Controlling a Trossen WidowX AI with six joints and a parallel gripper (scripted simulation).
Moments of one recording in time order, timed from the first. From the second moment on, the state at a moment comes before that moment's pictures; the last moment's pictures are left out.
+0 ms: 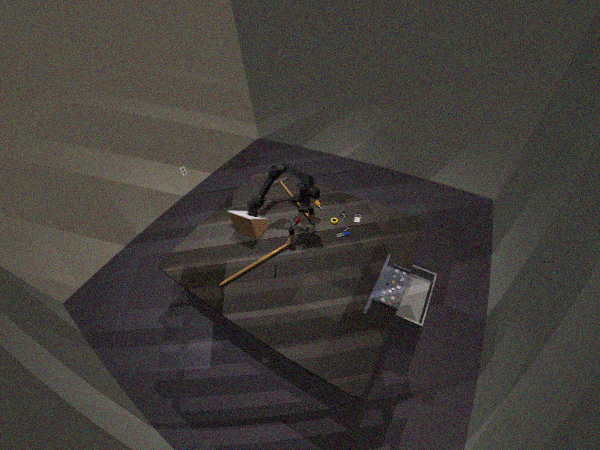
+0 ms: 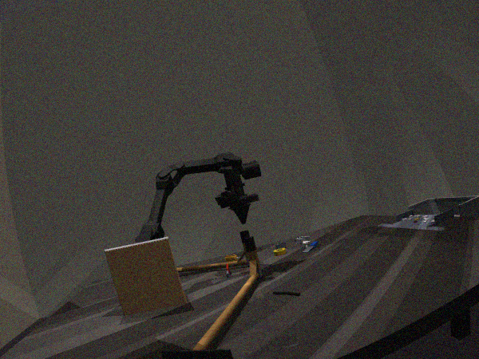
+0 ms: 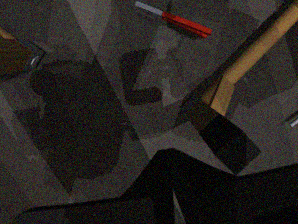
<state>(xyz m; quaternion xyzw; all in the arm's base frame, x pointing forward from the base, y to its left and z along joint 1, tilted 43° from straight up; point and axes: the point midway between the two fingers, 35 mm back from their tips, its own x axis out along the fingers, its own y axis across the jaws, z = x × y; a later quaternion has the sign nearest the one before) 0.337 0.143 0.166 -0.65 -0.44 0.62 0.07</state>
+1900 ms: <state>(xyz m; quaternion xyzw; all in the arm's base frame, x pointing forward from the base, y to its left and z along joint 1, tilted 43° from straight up) 0.337 0.154 0.154 -0.61 -0.66 0.37 -0.22</state>
